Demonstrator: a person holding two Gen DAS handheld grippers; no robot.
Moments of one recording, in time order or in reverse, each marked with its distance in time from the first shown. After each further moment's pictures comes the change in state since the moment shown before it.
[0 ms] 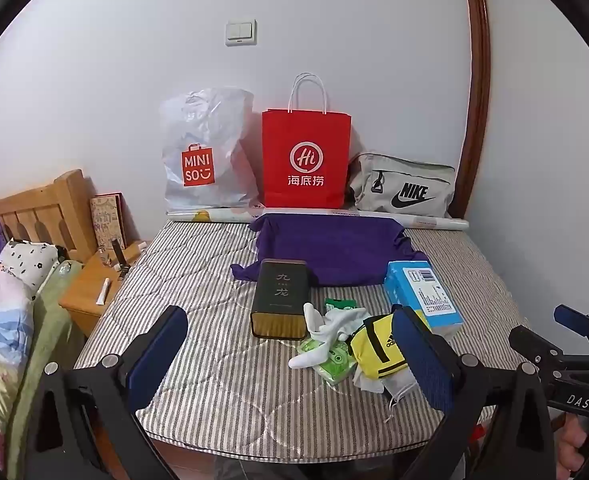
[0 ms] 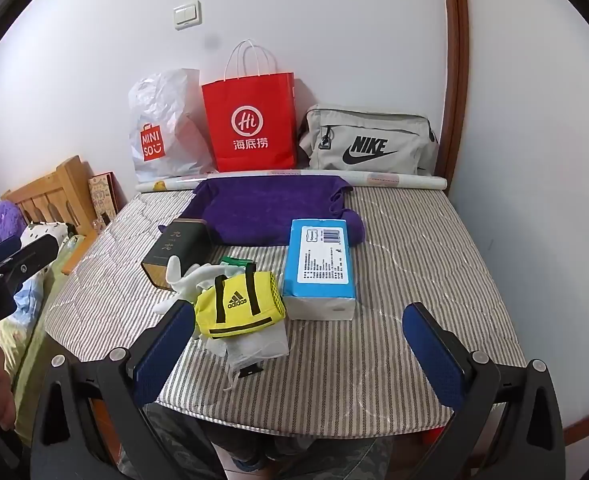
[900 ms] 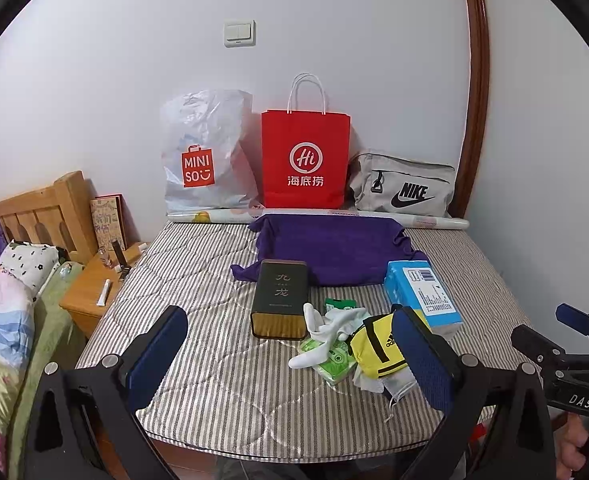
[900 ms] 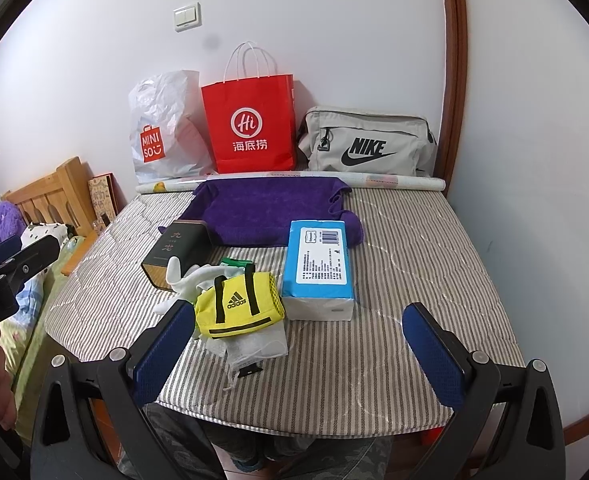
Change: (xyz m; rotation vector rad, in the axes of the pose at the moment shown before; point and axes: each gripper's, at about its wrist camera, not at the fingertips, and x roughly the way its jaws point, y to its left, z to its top) left arm 0.000 0.000 0.000 -0.001 -0.001 0.001; right arm -0.004 -0.001 0.001 -0.004 -0.006 0.002
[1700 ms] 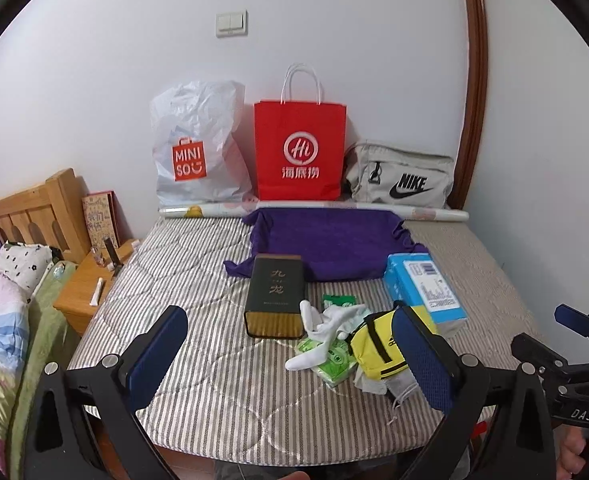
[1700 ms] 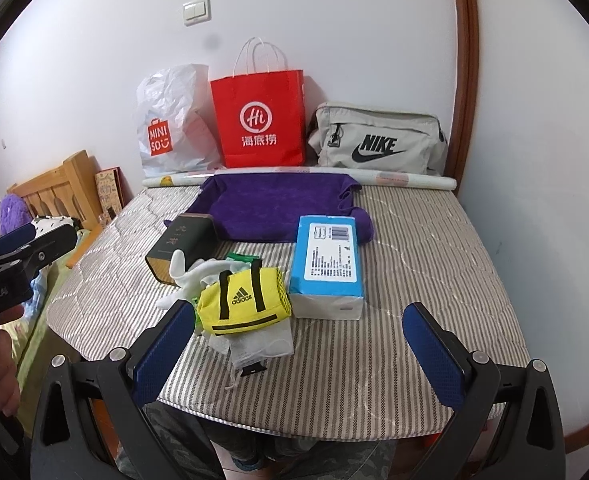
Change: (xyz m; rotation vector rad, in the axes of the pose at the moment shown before) left arm 0.025 -0.002 -0.003 0.014 0.028 -0.012; right arm 0.013 0.001 -0.007 -0.022 0.005 0.026
